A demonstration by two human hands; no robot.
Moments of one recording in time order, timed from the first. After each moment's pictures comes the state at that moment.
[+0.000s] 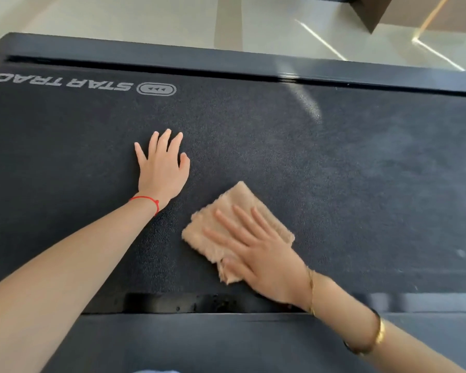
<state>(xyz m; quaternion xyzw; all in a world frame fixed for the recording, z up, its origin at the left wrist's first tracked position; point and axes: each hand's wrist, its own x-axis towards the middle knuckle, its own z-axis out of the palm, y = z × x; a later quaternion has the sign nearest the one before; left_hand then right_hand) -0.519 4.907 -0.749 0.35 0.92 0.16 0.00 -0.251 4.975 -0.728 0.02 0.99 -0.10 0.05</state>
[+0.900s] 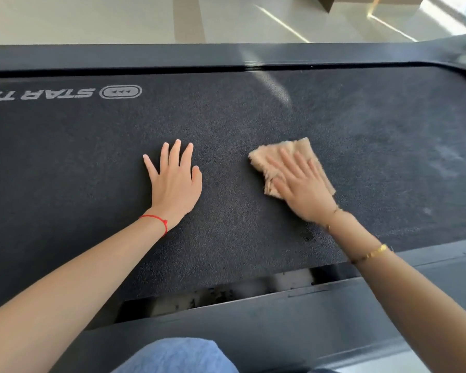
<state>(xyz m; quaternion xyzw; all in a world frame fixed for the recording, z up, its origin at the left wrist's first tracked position) -0.462 4.923 -0.748 0.43 0.89 0.14 0.03 -0.233 5.078 -0.724 0.34 0.94 -0.09 0.03</state>
